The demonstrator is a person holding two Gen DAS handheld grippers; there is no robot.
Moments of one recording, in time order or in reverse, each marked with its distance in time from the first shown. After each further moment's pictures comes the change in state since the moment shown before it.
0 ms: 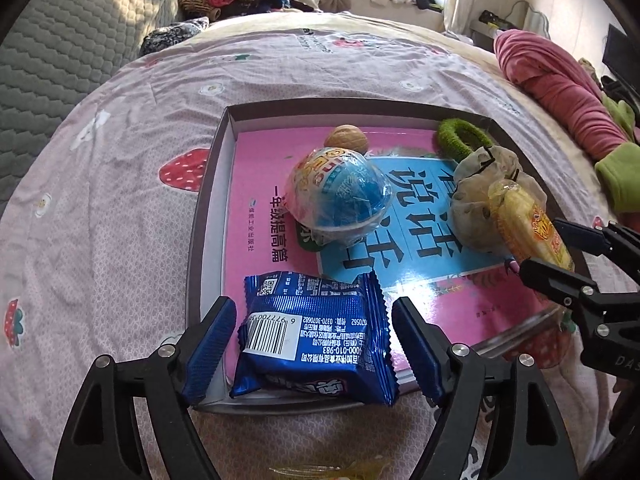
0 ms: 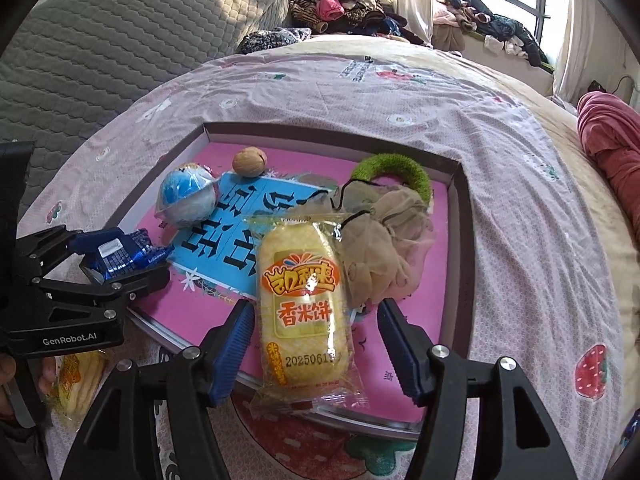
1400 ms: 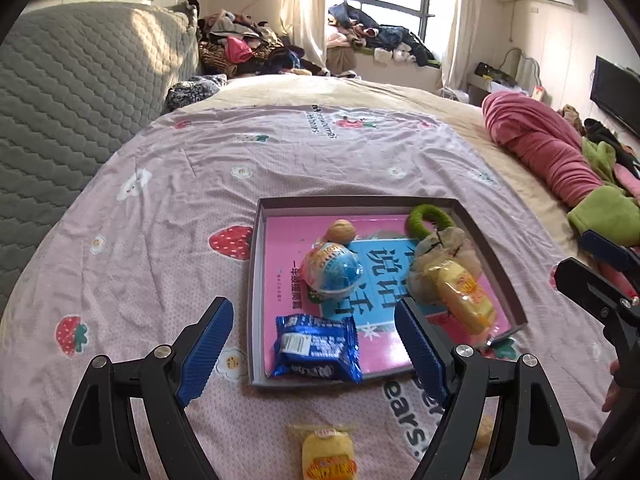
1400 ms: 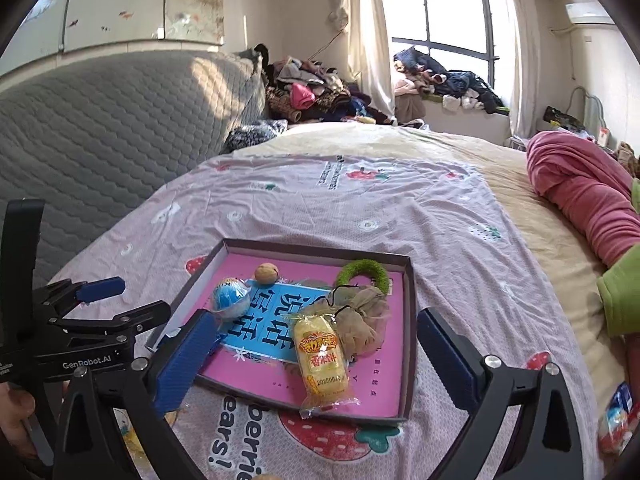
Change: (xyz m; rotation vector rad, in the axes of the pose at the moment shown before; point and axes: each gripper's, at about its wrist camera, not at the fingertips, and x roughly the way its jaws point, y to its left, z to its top) left arm -0.111 0.005 0.003 -0.034 -0.212 -0.001; right arm -0.122 0.017 0.007 0.106 -0.309 -0.071
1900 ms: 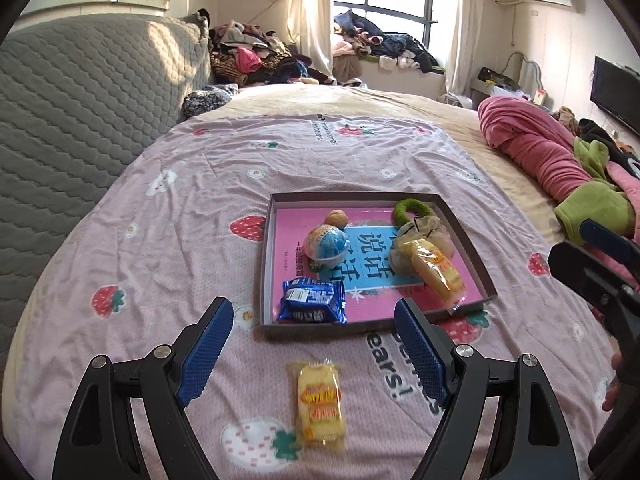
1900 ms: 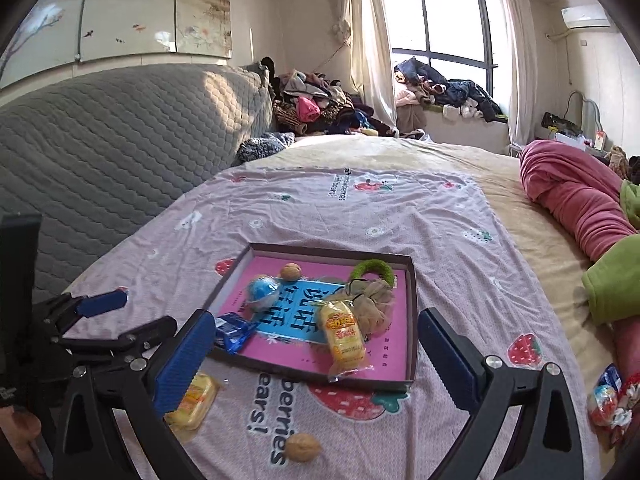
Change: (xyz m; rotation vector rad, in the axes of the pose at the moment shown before) left arm -0.080 -0.014 -0.030 -0.003 -0.030 0.042; right arm -0.071 0.026 -0.006 -0.004 -0.044 0.024
